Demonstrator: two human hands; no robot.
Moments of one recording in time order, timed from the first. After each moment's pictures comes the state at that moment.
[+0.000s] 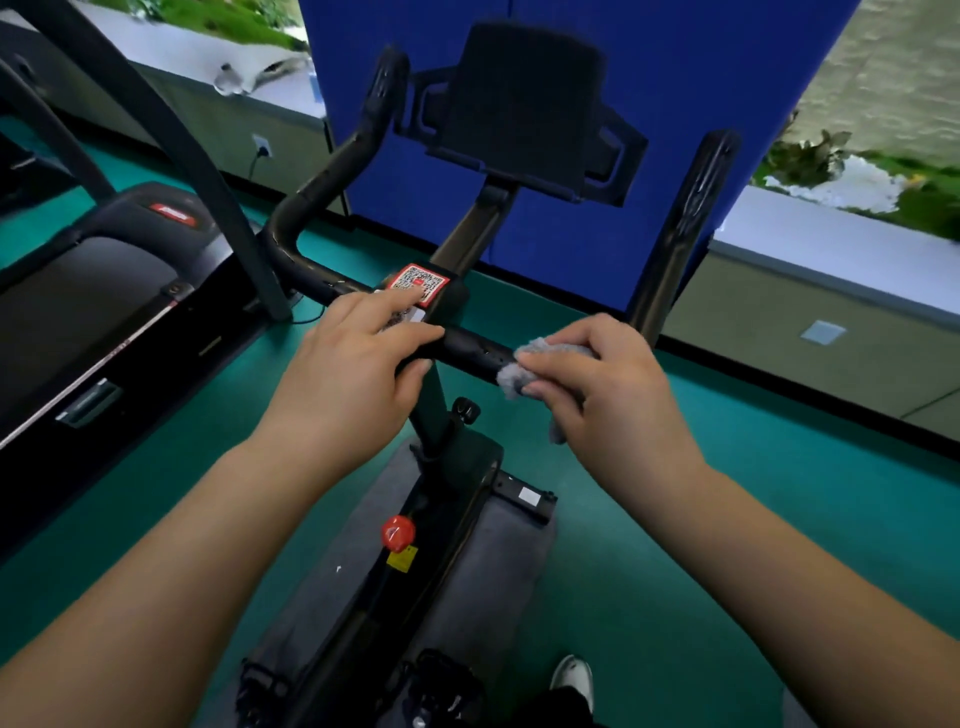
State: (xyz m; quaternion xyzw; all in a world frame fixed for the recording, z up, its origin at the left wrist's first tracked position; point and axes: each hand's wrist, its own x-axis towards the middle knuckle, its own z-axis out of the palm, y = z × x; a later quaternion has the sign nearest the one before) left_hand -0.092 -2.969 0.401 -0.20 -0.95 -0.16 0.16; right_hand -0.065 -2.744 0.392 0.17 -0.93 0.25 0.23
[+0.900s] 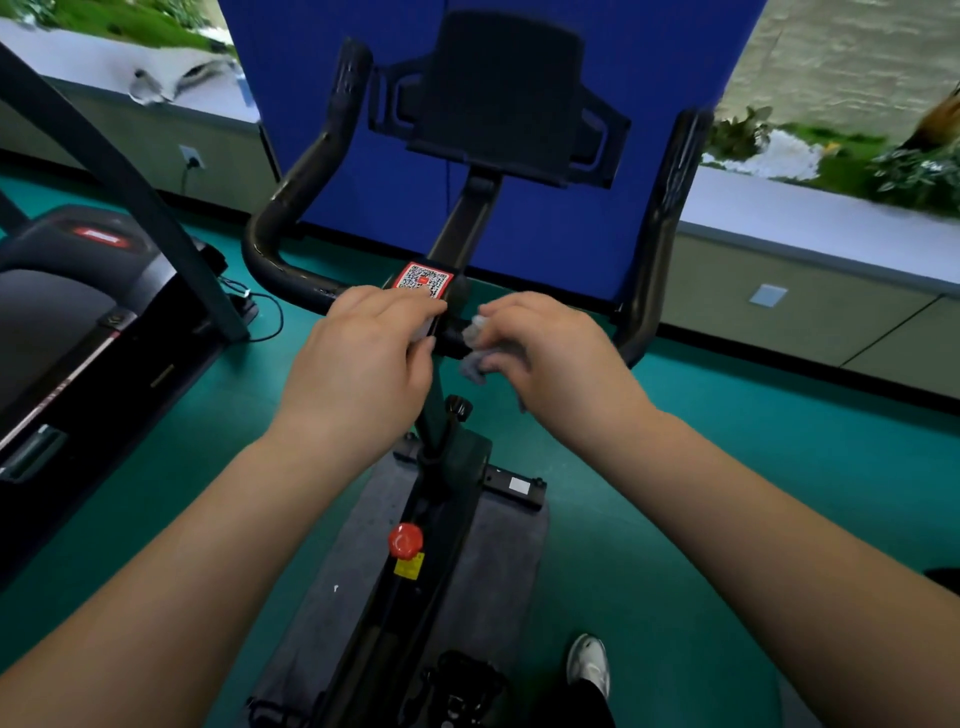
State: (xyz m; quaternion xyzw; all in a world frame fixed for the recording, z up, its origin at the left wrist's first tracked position) left_hand -0.104 -2.981 0.406 -0.23 -0.93 -0.22 0.18; right_hand -0.084 -2.800 0.406 0.14 -0.95 0.26 0.13
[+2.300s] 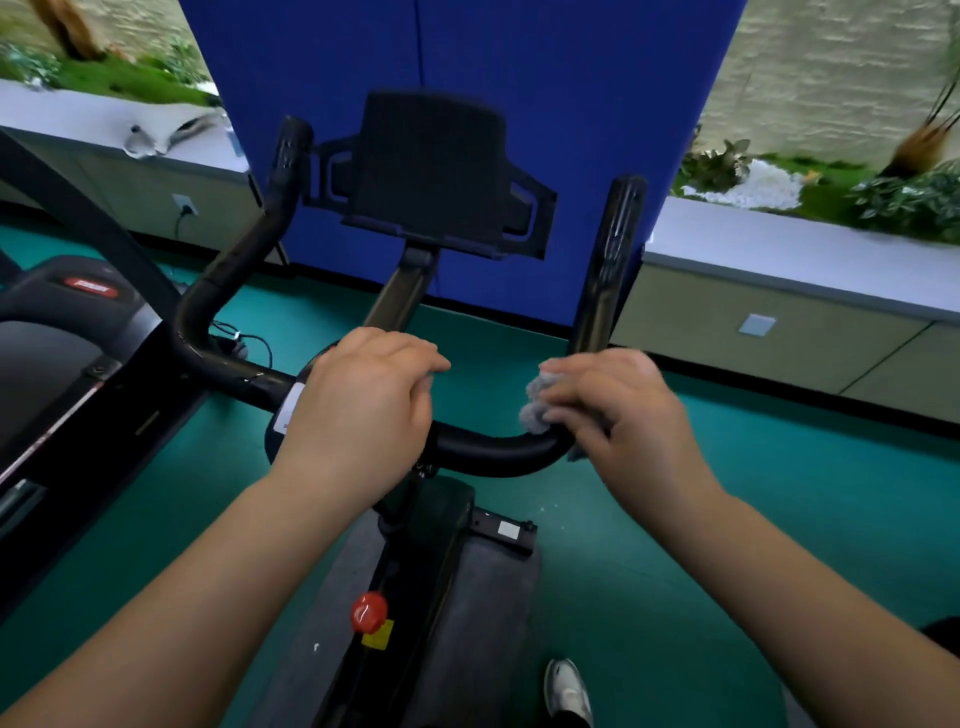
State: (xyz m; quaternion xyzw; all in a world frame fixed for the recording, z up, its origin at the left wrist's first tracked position) left_hand -0.139 -2.914 0.416 -0.26 -0.93 -0.20 0.17; right_hand -0.087 -2.687 0.395 0.16 -0.91 0.28 0.27
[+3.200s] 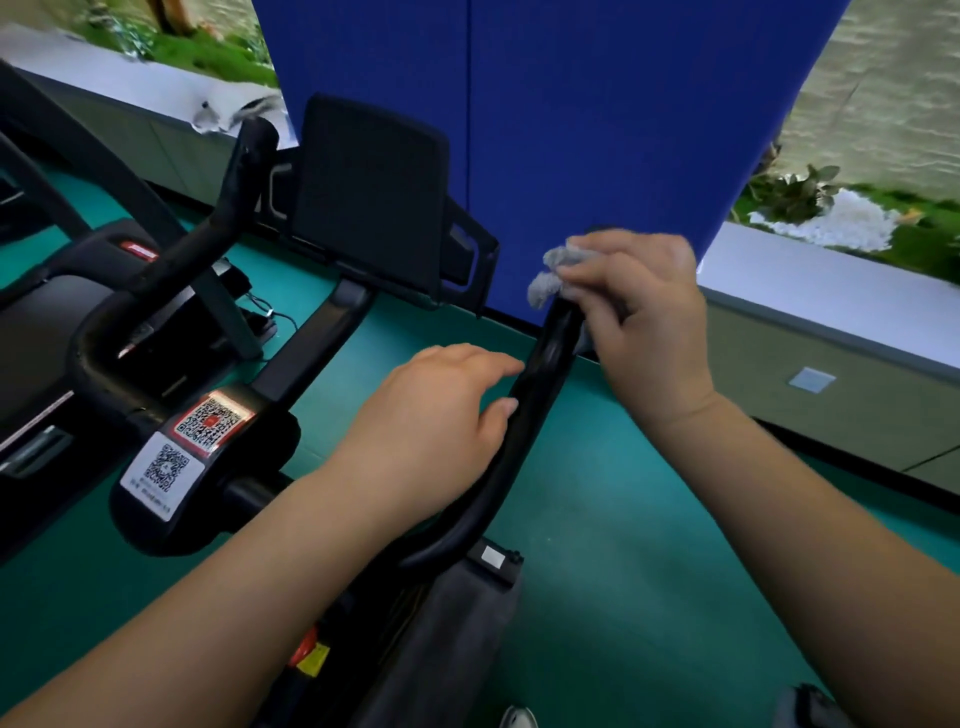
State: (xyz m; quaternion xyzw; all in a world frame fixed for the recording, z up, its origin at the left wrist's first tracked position) left_hand -0.177 -2.776 0.433 -0.21 -0.95 -0.23 0.06; right_hand -0.234 -2.584 0.428 0.22 -0.84 0.27 0.41
